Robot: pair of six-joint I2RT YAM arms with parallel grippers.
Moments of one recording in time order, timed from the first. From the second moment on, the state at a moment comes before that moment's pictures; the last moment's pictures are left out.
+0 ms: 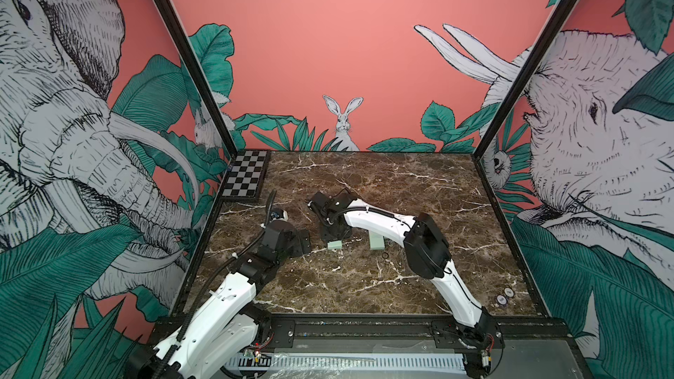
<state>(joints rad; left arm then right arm) -0.48 0.82 0.50 -0.44 -0.13 -0.54 0.96 2.26 1.94 -1.01 0.04 0.71</state>
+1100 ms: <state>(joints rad) -0.93 0.95 0.53 -0.09 -0.12 0.04 0.74 1.48 1.17 -0.68 -0.31 0.34</state>
